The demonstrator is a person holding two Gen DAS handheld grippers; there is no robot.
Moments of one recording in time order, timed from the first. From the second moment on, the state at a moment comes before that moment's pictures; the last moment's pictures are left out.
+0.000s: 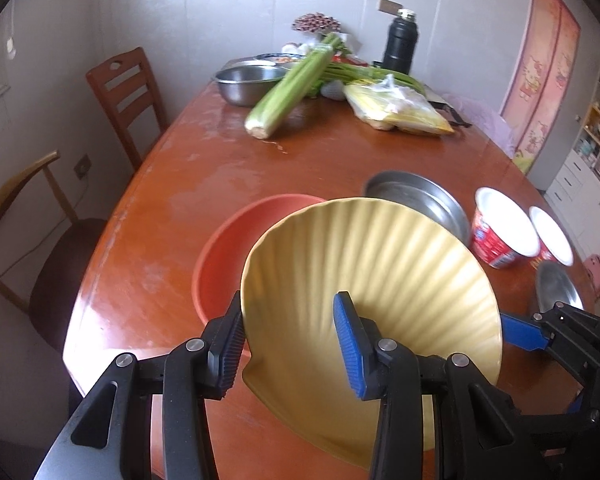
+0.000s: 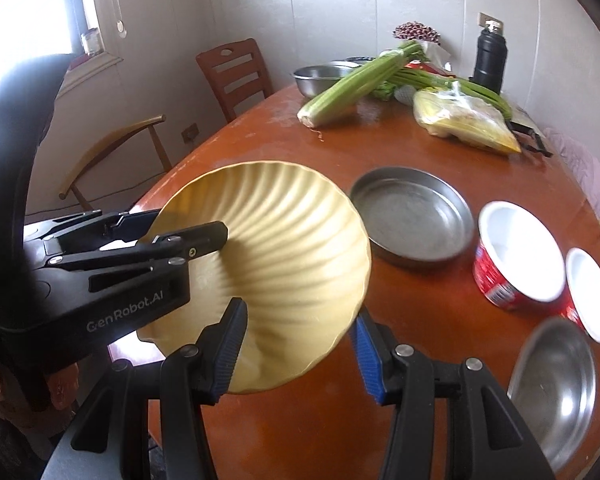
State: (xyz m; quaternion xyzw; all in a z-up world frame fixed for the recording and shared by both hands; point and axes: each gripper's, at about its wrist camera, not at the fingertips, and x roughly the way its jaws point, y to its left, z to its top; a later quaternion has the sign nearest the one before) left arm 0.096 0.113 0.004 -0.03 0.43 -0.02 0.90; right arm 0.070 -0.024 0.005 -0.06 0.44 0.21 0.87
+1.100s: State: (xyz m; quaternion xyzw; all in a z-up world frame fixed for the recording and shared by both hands) left arm 0.159 0.142 -0.029 -0.01 0.46 0.02 0.89; right arm 0.123 0.020 -0.021 -0.07 0.47 0.22 0.85
